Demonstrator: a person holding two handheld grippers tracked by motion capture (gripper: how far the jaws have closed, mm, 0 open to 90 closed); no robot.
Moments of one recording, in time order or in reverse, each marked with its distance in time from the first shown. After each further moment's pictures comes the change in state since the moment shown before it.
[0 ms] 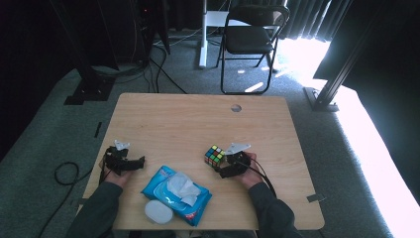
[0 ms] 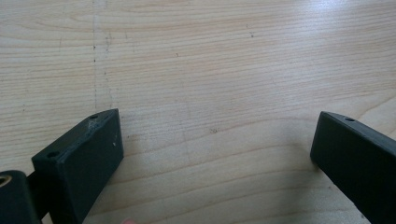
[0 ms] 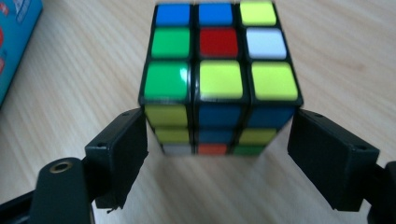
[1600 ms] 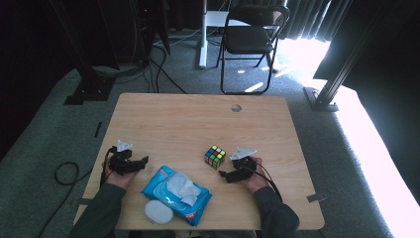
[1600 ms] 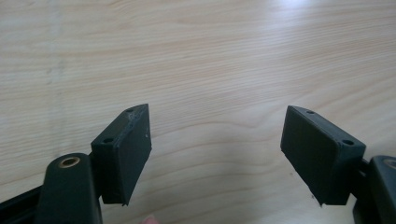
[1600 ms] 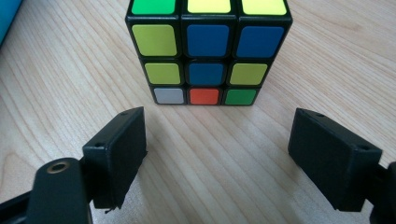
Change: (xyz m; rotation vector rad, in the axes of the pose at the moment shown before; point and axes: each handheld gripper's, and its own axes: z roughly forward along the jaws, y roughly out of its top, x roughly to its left) left arm -0.023 0.010 -0.033 -0.059 -0.148 0.033; right arm -0.004 -0.023 -0.007 0.010 0.002 0.002
